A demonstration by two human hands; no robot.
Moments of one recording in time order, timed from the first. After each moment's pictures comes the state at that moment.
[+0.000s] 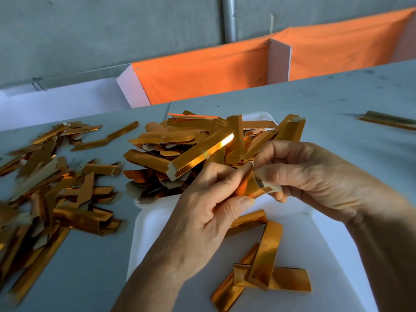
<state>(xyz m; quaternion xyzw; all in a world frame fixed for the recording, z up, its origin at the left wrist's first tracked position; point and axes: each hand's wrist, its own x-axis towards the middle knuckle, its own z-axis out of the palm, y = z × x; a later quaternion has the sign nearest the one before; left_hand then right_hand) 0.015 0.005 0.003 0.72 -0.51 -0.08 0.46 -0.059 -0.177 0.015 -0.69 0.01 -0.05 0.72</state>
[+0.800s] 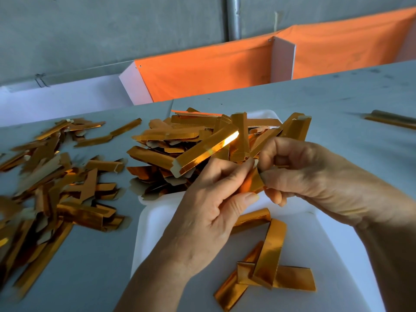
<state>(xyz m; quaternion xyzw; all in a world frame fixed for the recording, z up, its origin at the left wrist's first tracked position) 0.017 0.005 0.000 0.73 -0.51 -0.05 0.45 -0.059 -0.168 0.020 -0.74 0.01 -0.06 0.67</state>
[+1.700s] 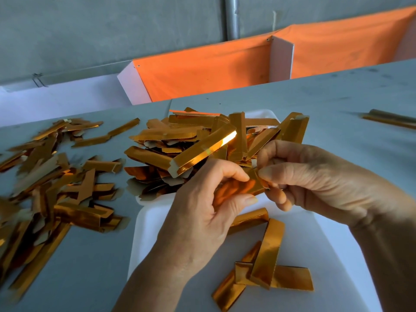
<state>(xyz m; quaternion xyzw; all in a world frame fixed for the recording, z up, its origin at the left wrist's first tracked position) 0.016 0.007 0.000 0.73 -0.49 -0.01 0.47 -0.057 -0.174 0.014 -0.62 0.04 0.01 0.78</state>
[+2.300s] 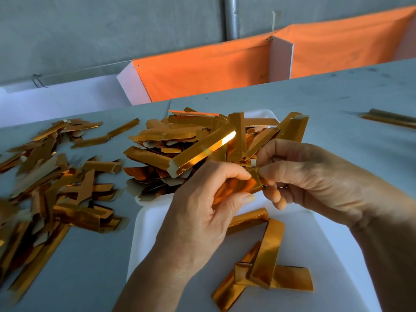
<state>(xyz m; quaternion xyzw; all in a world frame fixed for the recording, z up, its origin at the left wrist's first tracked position) 0.015 0.005 0.002 0.74 -0.51 0.05 0.44 -0.059 -0.171 0.016 -0.67 0.05 -0.02 0.74</state>
